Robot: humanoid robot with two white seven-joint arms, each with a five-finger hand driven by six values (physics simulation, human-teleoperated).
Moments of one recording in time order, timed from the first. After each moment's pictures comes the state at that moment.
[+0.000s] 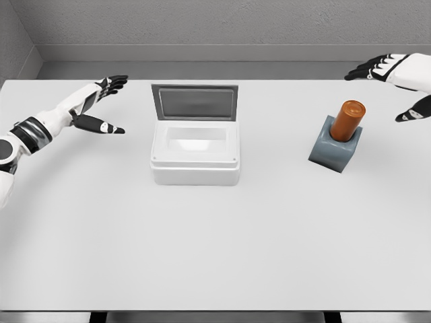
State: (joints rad) left arm -0.70 0.51 -0.55 -0.78 0.29 -0.44 -0.50; right arm -0.80 -1.10 0.68 -1.42 0.08 -0.61 0.50
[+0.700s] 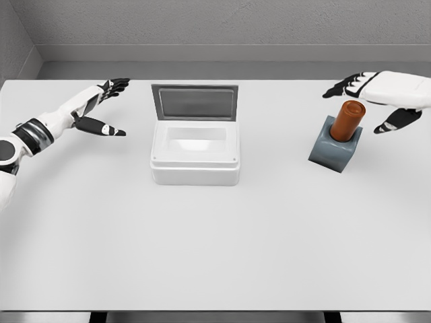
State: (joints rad) left arm -0.70 0.50 -0.54 -0.77 0.26 -0.44 -0.50; right arm -0.80 -0.98 0.69 -1.36 0.17 -0.61 0.57
